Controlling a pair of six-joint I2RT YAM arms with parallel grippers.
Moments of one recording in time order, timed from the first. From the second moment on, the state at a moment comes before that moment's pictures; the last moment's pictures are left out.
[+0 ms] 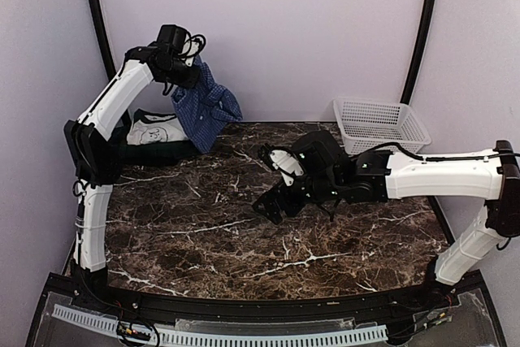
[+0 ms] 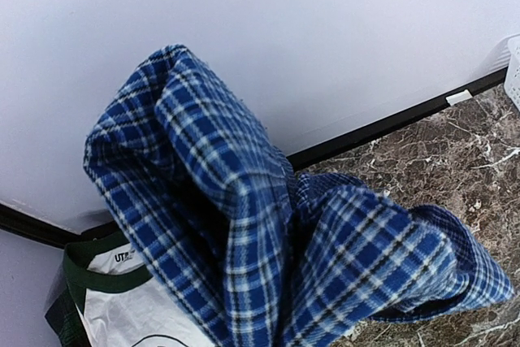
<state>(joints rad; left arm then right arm) -0.35 2.27 2.59 -0.95 -0.17 0.11 1.07 1.53 1.13 -0.29 0.04 0.17</state>
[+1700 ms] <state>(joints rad) 0.14 2.36 2.45 -0.94 -0.18 0.00 1.07 1.71 1.33 -0.38 0.00 0.12</state>
